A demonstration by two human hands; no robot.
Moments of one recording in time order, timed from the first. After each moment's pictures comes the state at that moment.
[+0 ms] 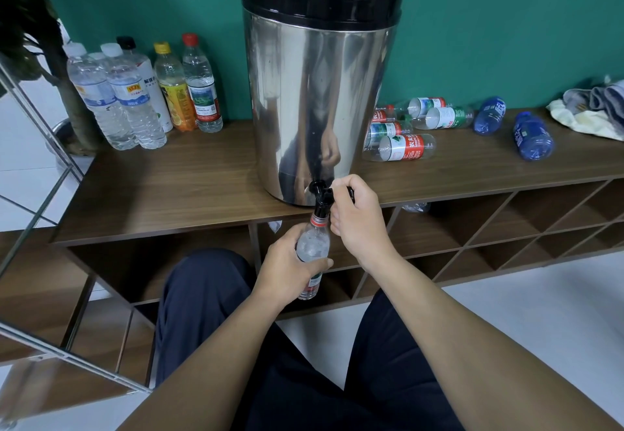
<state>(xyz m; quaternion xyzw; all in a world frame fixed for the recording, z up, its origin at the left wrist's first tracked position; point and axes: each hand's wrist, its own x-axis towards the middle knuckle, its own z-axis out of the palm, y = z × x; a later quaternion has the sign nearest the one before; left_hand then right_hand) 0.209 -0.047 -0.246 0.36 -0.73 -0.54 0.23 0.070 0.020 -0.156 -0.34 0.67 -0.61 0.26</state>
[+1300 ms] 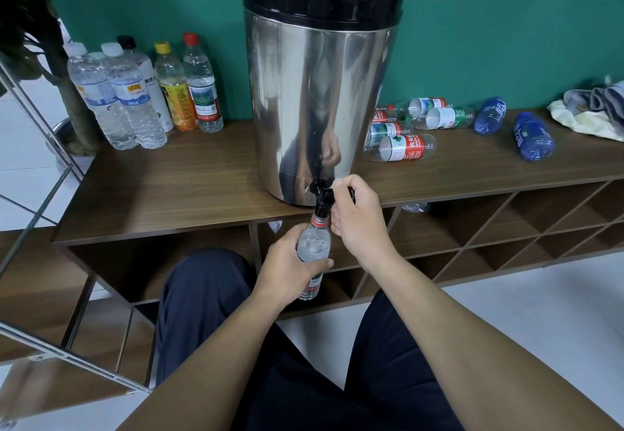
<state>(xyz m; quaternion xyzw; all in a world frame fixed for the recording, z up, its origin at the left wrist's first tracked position) 0.210 -0.045 -0.242 0.36 -0.73 -0.54 0.22 0.070 0.020 -0.155 -0.34 0.66 -0.61 0.27</state>
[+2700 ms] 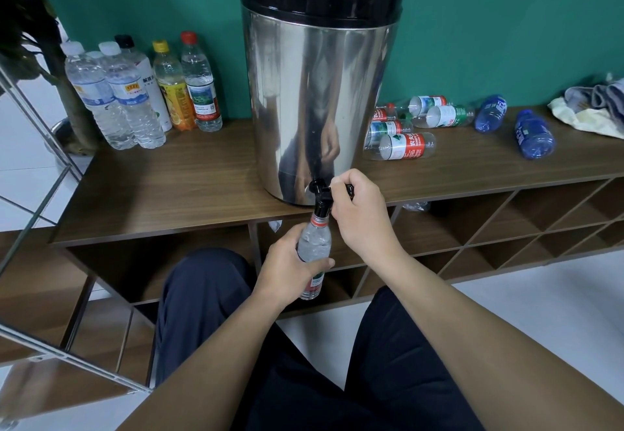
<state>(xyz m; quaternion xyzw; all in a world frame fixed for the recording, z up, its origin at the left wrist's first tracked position) 0.209 -0.046 -0.243 0.36 -0.73 -0.54 0.21 0.067 0.022 -0.143 -0.41 0.73 -0.53 0.14</state>
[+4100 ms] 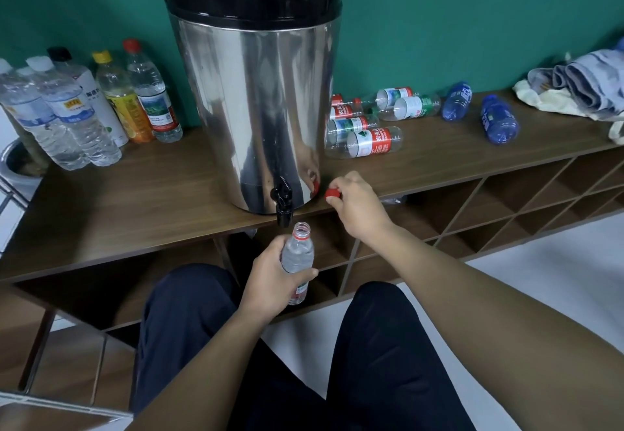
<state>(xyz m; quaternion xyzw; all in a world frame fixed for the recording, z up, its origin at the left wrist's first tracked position) 0.180 -0.037 -0.261 0.36 -0.74 -0.53 0.20 -0.043 0.017 -0.188 -0.47 0.85 -0.24 0.05</state>
